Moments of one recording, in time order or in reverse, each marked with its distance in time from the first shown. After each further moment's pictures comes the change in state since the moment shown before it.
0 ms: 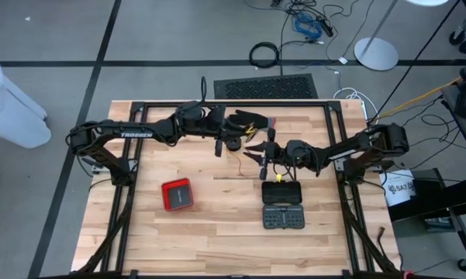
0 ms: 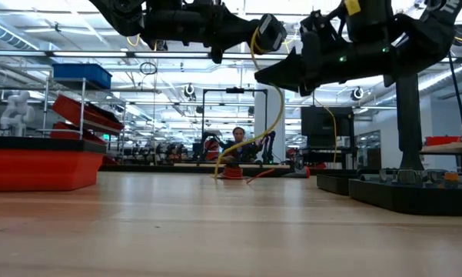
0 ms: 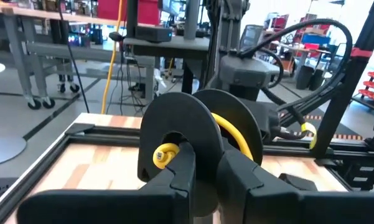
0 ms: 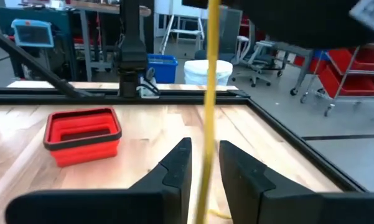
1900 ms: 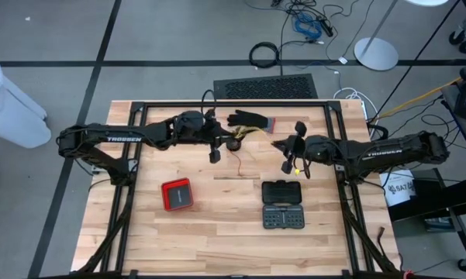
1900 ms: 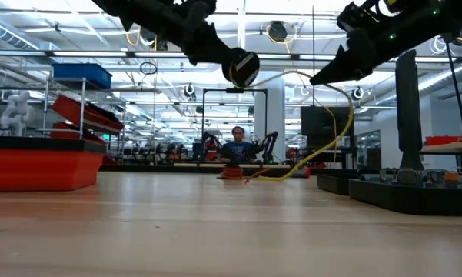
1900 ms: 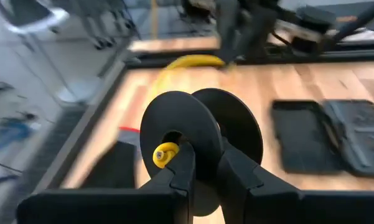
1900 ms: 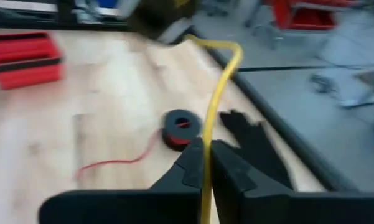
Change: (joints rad) left arm -0.090 -0.114 0.000 -0.448 -0.341 0.232; right arm 0.018 -0.570 0.004 -0.906 0.234 0.039
